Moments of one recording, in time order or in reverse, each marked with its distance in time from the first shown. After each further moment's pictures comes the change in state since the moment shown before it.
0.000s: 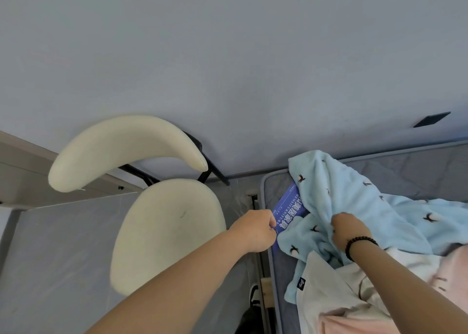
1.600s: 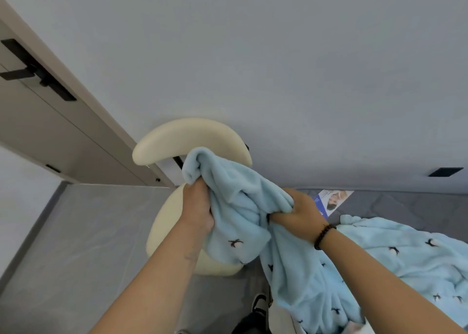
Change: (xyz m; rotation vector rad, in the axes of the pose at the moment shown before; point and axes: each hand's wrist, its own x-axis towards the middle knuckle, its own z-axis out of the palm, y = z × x) left_hand -0.216 -0.057 -0.069 -1.439 0.892 0.118; right_hand -0.185 -0.148 -0.086 0.846 0.157 -0.681
